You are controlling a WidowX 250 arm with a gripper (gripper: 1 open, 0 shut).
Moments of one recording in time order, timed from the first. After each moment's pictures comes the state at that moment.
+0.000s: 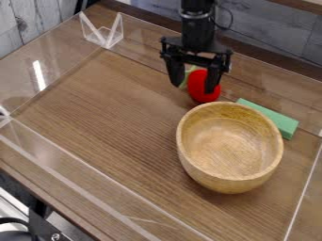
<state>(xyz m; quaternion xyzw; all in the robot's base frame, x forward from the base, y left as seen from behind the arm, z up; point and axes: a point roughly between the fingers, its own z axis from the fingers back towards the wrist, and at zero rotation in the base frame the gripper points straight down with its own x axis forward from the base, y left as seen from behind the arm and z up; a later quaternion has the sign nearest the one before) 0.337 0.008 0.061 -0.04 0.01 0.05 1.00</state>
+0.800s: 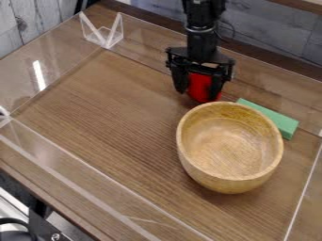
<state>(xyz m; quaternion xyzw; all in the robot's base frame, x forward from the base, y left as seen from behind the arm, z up) 0.354 0.011 0.038 -0.04 0.00 0.06 1.00</state>
